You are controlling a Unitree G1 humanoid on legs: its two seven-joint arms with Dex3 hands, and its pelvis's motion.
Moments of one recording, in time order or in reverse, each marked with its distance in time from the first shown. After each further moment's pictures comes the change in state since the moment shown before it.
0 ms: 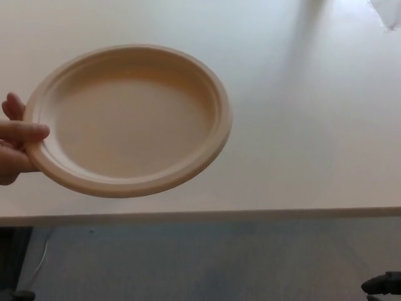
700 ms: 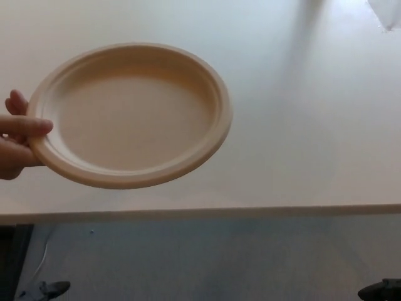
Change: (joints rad) left_arm 0.332 -0.023 0.002 -0.525 0.033 -0.228 0.078; right_arm 0.010 0.007 -0.001 0.039 -0.001 -0.059 0.008
